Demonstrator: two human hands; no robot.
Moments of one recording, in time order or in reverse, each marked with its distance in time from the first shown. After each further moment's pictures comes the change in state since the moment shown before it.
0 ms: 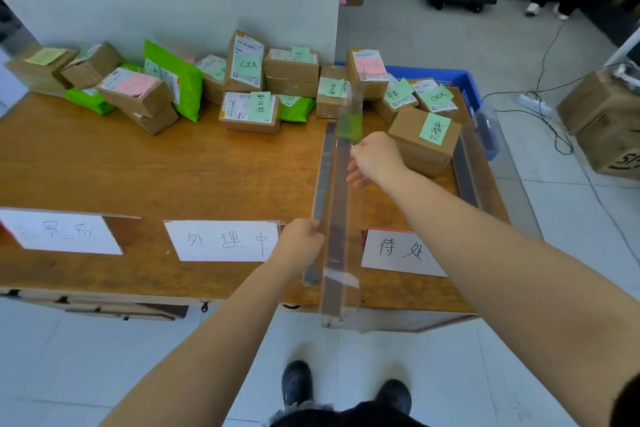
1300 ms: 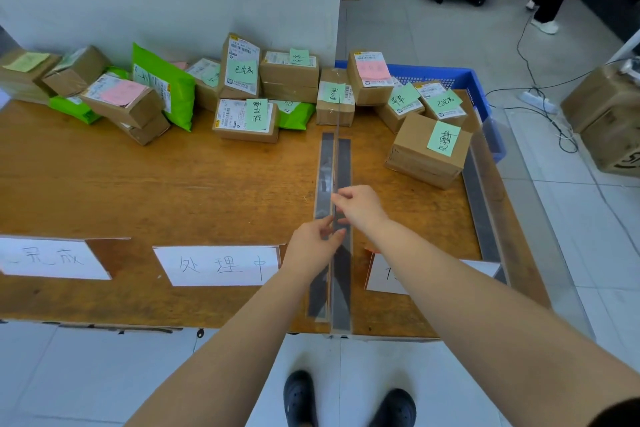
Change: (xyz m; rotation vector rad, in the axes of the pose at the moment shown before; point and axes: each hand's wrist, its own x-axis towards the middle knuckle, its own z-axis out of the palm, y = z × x) left_hand 0.049 0.005 0.008 0.072 0.089 0.098; right_hand 0.026 0.050 0.055 -0.003 -0.068 0.038
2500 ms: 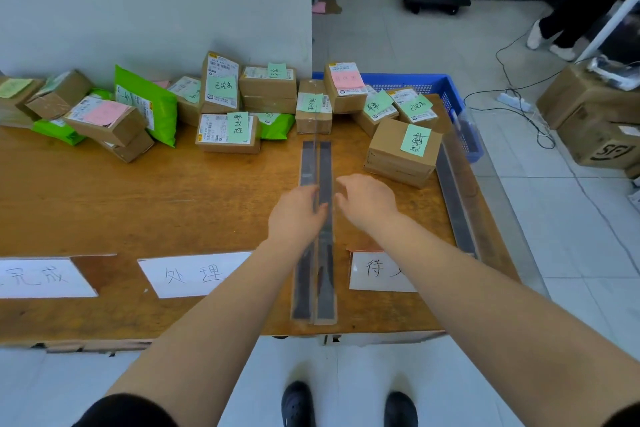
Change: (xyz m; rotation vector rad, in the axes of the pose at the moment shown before) left_hand 0.016 0.046 -0.012 0.385 0.200 0.184; right_hand -0.026 -0.004 -0.053 -0.728 0.183 -0.332
